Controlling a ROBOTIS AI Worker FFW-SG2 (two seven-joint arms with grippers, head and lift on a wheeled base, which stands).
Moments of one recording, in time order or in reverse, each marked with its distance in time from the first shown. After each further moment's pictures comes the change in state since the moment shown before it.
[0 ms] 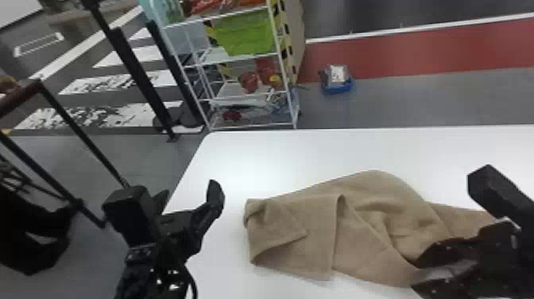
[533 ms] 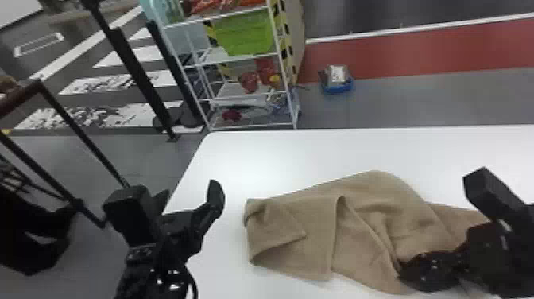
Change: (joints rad) left arm 0.000 0.000 -0.001 0.000 0.000 0.000 0.000; right arm 0.001 0.007 -0.007 0.057 -0.070 -0.140 0.000
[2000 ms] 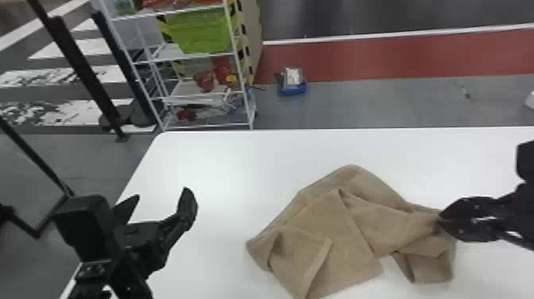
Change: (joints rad) left arm 0.025 0.003 -0.050 -0.005 -0.014 0.006 -0.096; right arm 0.144 -0.032 -0.373 -0.114 0.247 -0.200 0.000
